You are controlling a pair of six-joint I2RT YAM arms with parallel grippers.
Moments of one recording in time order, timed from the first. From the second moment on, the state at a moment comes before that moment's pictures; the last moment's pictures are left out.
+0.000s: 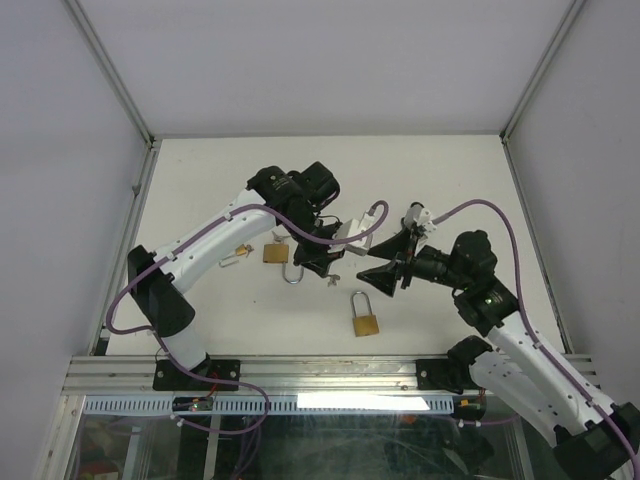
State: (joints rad) left arm -0.86 1.72 1.75 -1.32 0.59 0.89; right arm 0.50 0.63 0.56 -0.03 -0.69 0.20
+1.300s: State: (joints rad) left arm -0.86 1.72 1.84 -1.34 0.63 0.70; right arm 0.70 0.91 0.48 0.45 -0.66 0.24
